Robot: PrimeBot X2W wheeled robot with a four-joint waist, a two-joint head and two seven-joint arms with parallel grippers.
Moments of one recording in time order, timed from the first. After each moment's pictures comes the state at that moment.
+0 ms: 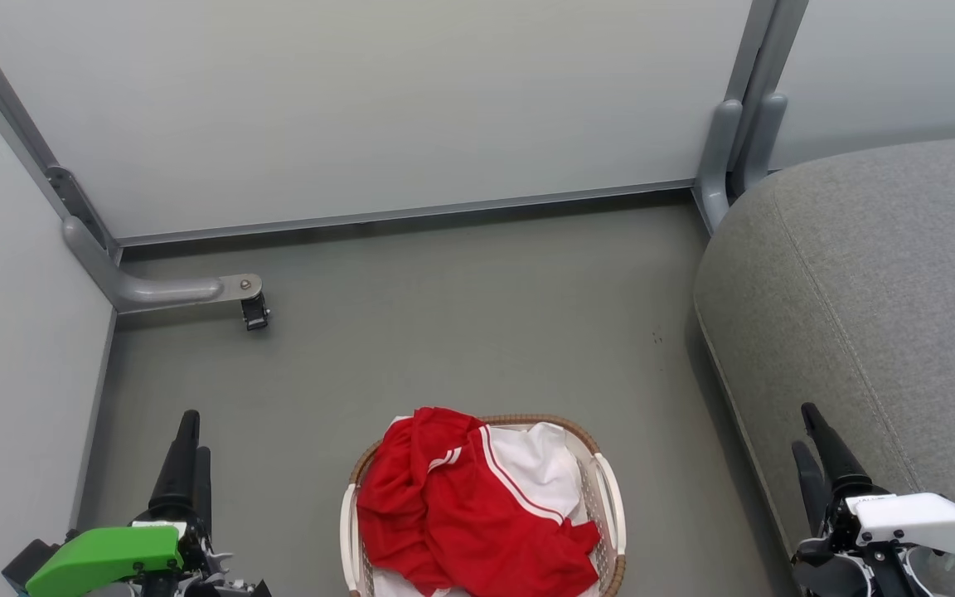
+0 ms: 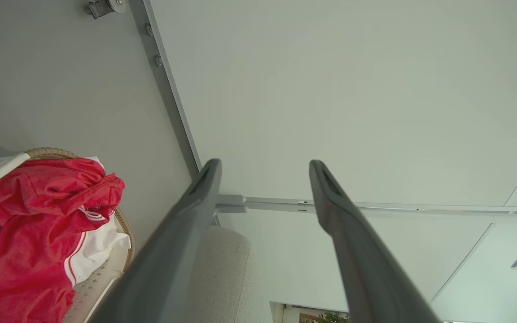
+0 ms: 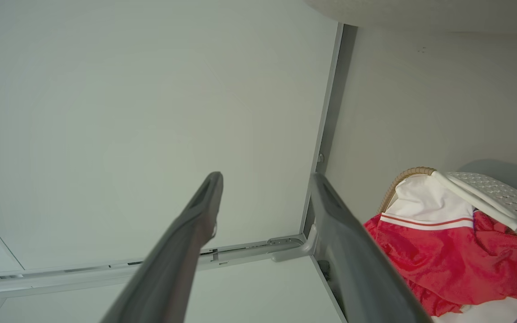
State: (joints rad) left arm -0.04 0.04 0.06 0.27 -1.58 -0.13 0.06; right arm -0.05 -0.03 -0.08 0.29 1.57 0.13 0.06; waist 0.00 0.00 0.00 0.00
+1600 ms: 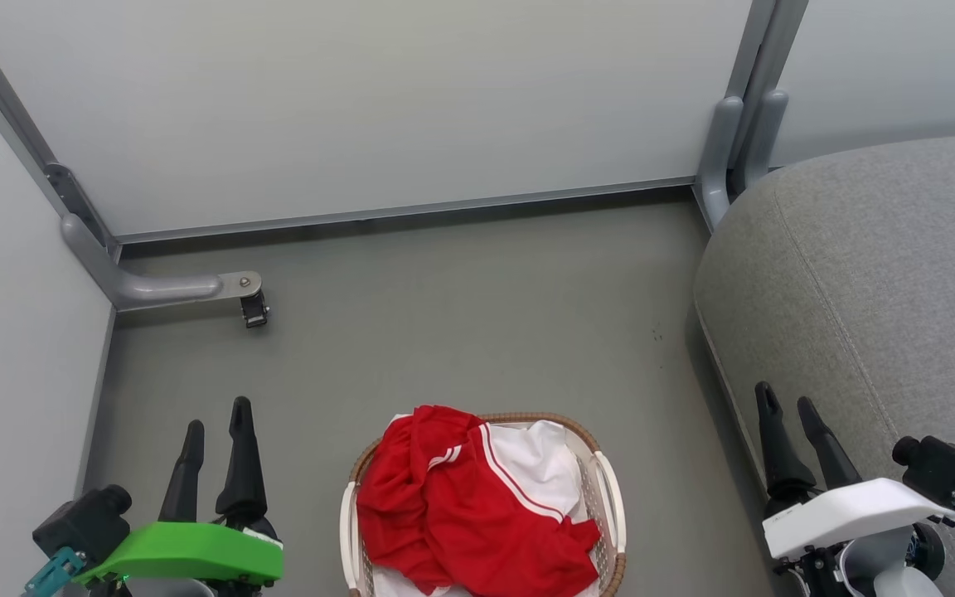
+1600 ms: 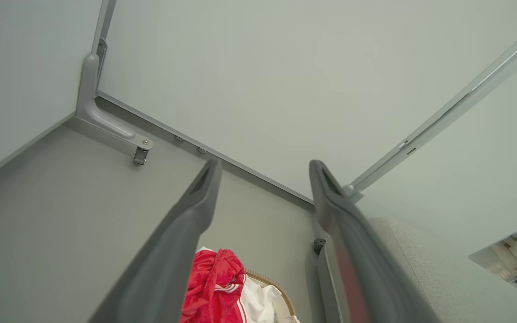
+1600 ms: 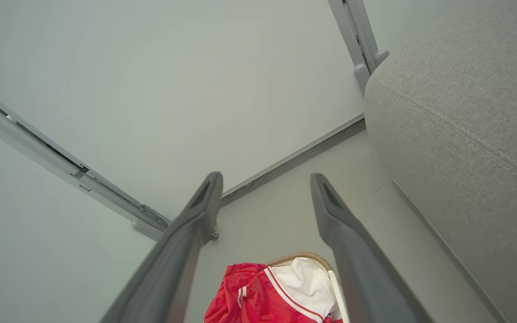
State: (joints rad) left arm 0.02 0.04 -0.05 0.12 -0.72 -0.08 -0.12; right arm -0.02 -0.04 0.02 0.15 0.69 0.13 -0.12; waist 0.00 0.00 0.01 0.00
